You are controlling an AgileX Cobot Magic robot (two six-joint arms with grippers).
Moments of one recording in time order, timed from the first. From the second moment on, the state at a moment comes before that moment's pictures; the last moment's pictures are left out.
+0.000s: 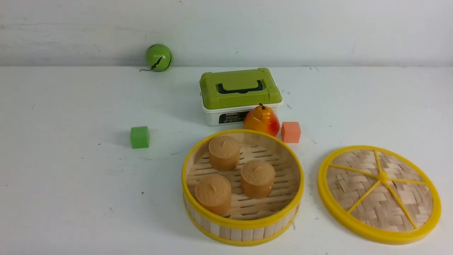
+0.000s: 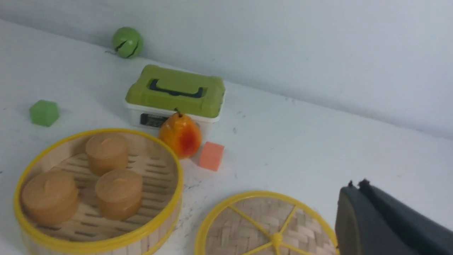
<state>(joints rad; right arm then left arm) 0.03 0.39 -0.71 0.28 0.59 -0.33 0.02 -0.01 0.03 -0.01 0.36 -0.20</state>
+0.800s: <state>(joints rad) -0.05 -0.01 0.03 -0.07 0.35 0.22 0.02 -0.01 0.03 -0.01 0.36 -0.20</state>
